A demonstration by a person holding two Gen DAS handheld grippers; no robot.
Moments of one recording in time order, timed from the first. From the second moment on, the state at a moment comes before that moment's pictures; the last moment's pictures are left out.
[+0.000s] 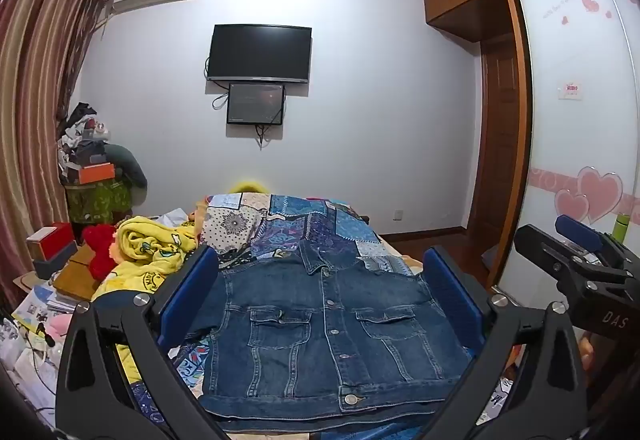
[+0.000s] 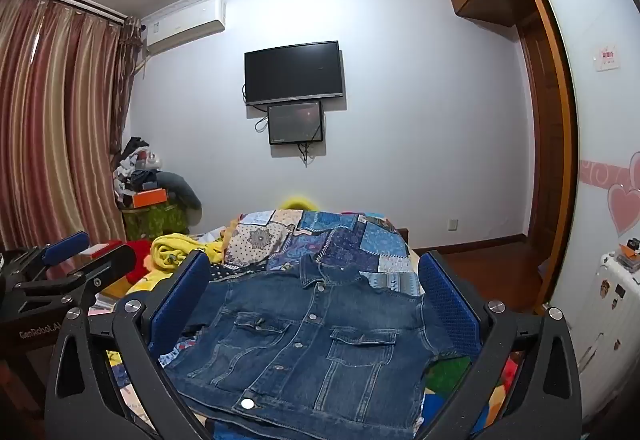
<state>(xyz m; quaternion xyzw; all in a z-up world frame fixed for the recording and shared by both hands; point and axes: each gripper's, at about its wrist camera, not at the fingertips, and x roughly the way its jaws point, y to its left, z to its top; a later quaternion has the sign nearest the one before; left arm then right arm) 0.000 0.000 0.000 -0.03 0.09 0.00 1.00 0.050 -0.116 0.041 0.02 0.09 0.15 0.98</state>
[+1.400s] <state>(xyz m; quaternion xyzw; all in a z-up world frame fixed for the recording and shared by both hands) 0.010 -0.002 -0.005 -0.02 0.11 0.01 0.99 0.057 -0.115 0.036 0.02 0.10 0.15 0.98</state>
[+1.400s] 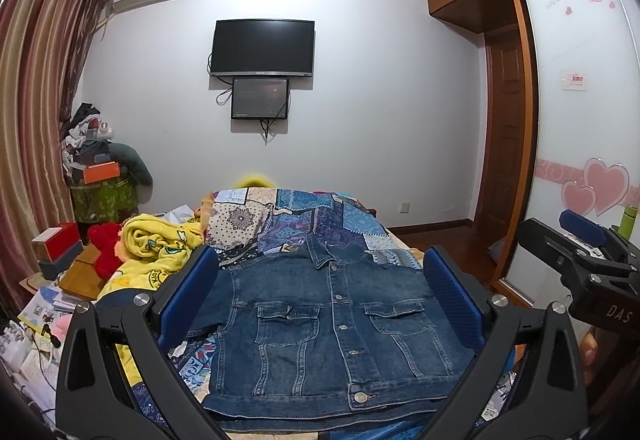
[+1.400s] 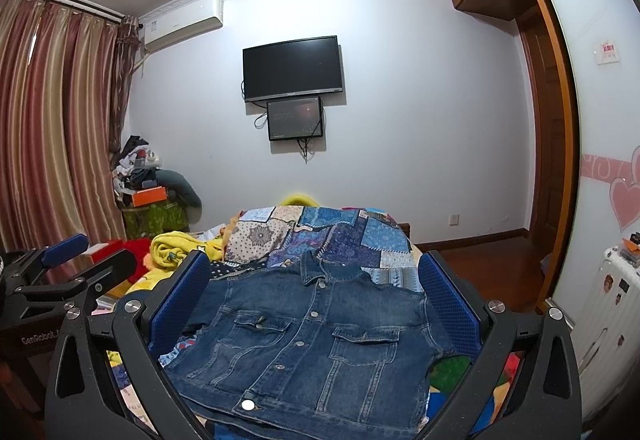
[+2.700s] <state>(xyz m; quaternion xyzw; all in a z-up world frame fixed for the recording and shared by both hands) 0.027 0.011 -0.013 -0.04 0.12 0.02 0.99 0.069 -0.110 0.030 0.02 0.13 0.15 0.98</state>
